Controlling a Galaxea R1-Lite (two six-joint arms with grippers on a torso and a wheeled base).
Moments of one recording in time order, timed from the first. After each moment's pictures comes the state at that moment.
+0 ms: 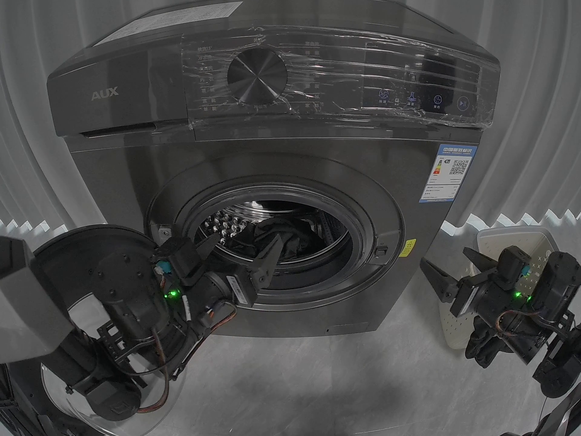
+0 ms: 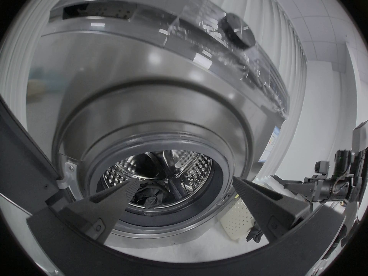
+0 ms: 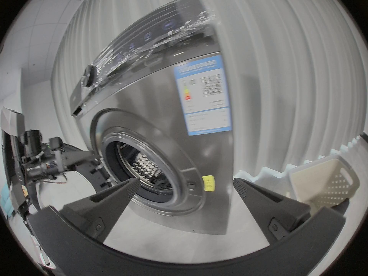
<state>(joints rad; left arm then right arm) -0.70 1.87 -0.43 -1.52 0.30 -0.23 0.53 1.66 -0.15 -1.49 -0.20 0.15</state>
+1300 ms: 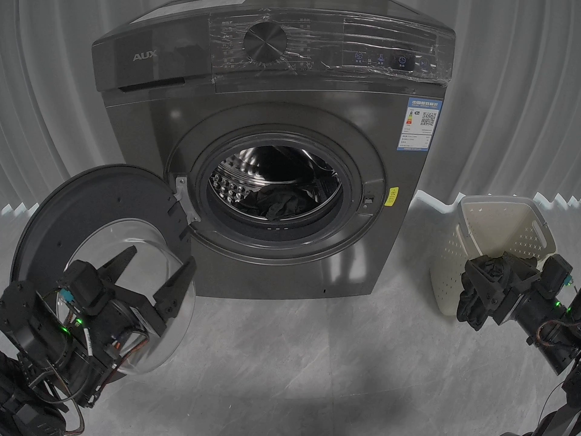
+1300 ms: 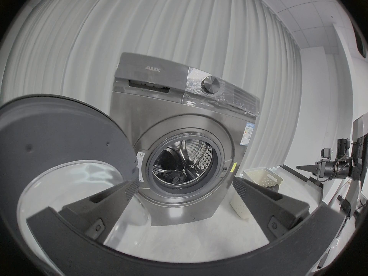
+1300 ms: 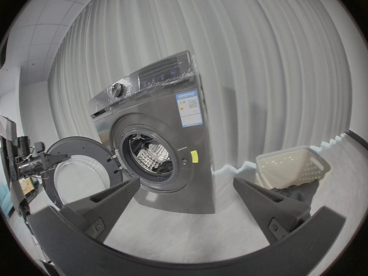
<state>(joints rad) -0.61 1.53 -0.08 -1.54 0.31 -0.11 0.46 1.41 -0.02 -1.41 -0.20 0.15</state>
